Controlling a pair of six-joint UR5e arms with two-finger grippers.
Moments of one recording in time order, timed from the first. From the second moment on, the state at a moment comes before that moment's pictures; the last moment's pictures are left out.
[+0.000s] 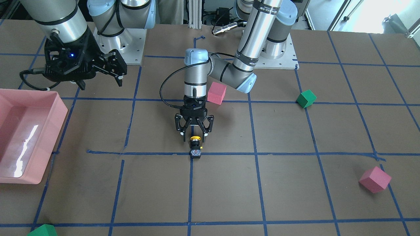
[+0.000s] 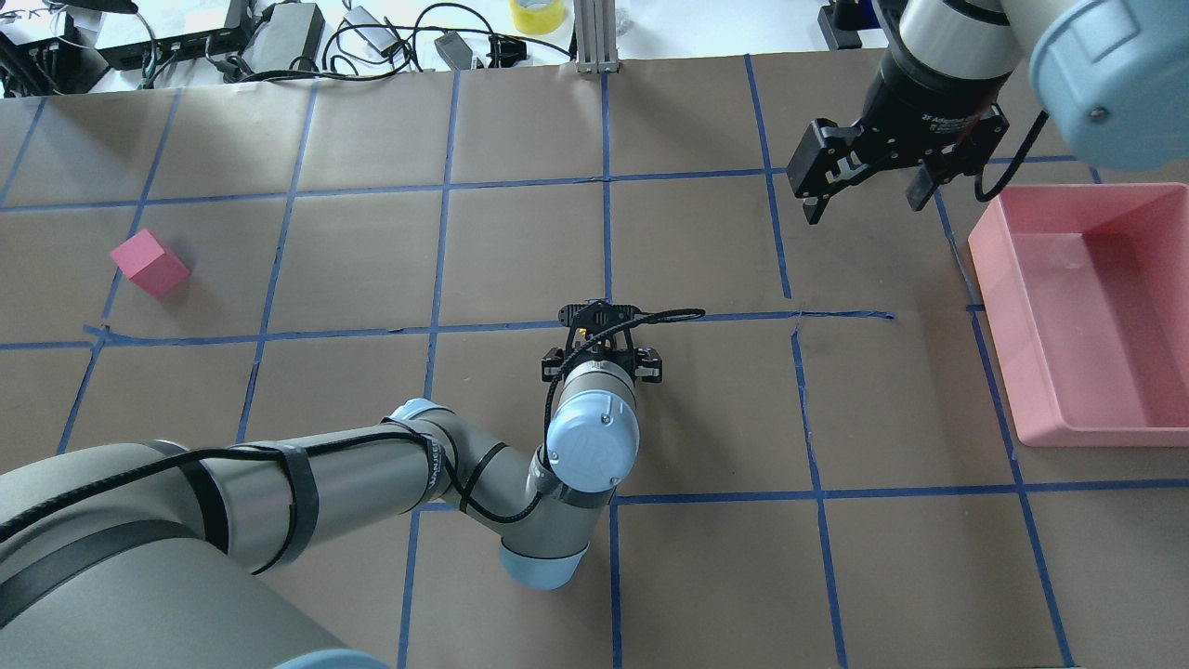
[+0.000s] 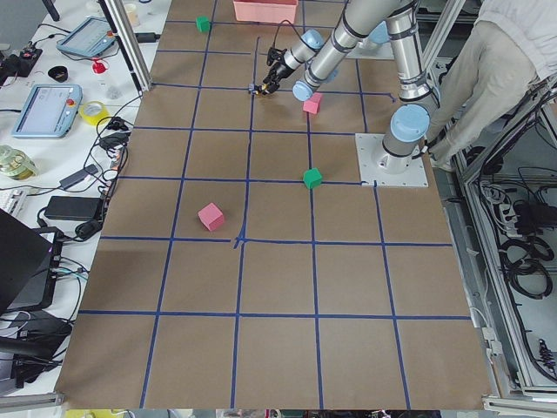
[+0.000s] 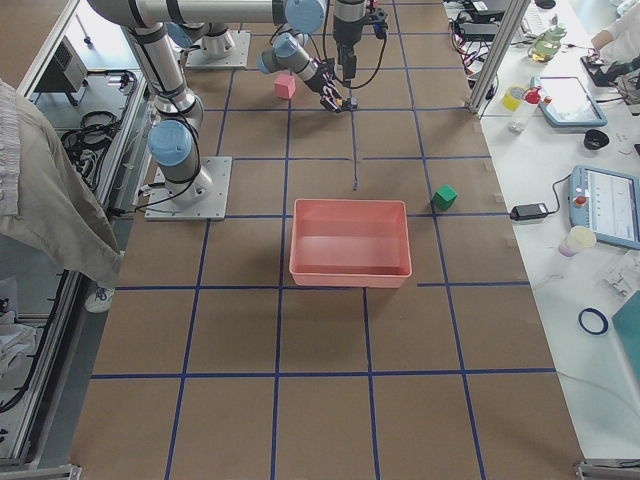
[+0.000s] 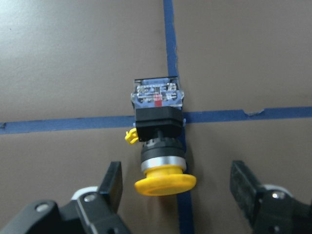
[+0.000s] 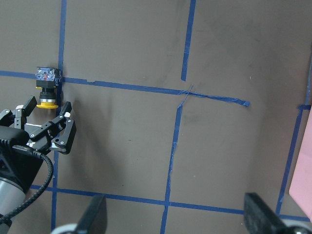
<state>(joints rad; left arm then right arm) -2.12 -2.15 -2.13 0.18 1.89 -0.41 1.58 -1.56 1.56 -1.57 -1.54 -0.11</state>
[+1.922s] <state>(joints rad) -1.83 -1.93 -1.64 -1.15 1.28 -0.78 1.57 -1.56 1.57 -1.57 -1.54 -0.12</state>
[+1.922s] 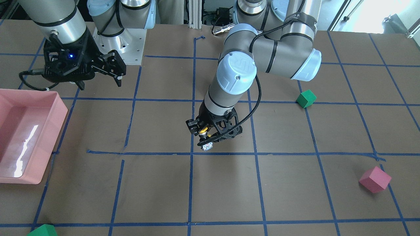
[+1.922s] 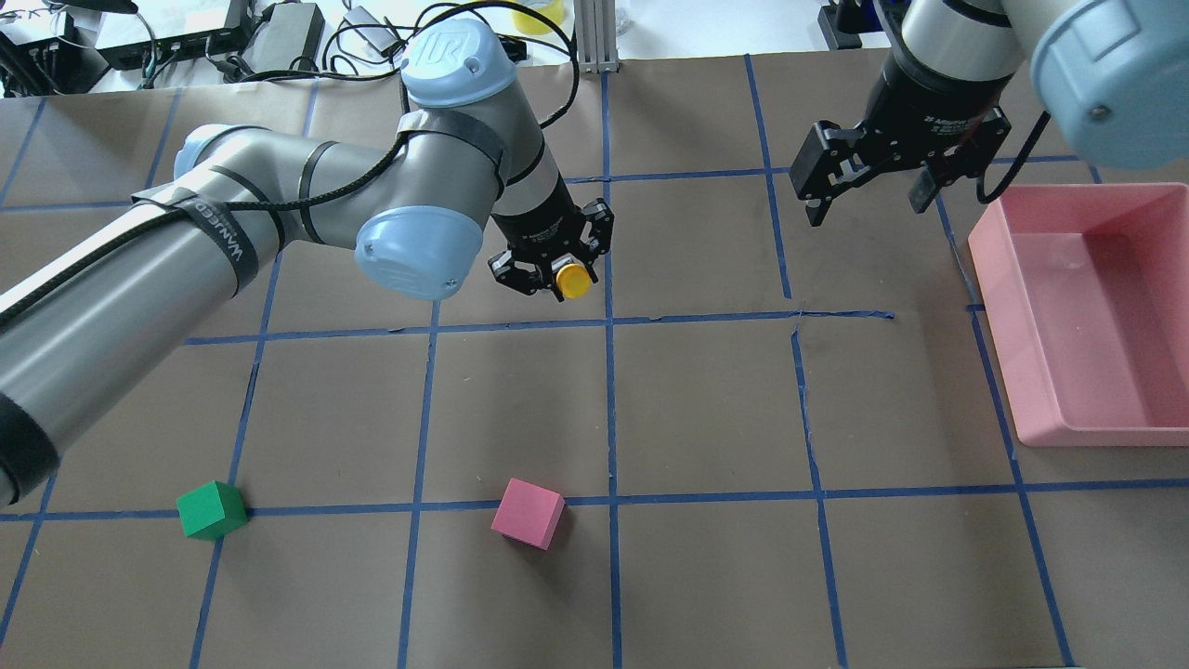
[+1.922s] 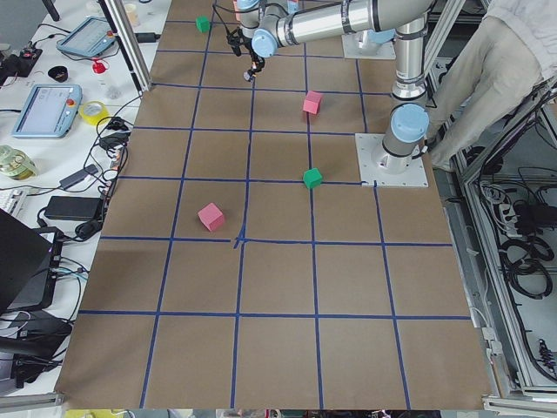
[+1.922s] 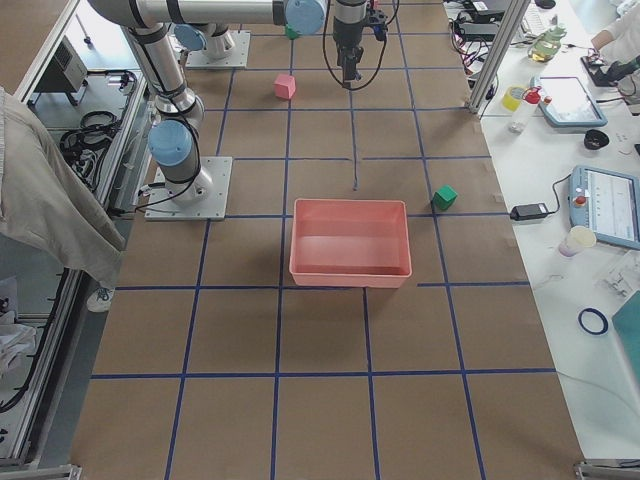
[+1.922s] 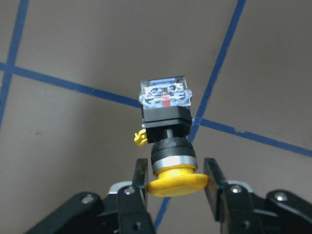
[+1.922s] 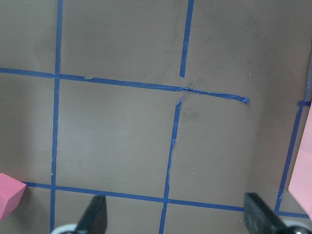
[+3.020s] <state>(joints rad) -1.71 -2.13 -1.60 -1.22 0.86 -0.99 1.57 -1.56 1.57 -1.57 -1.54 -0.12</state>
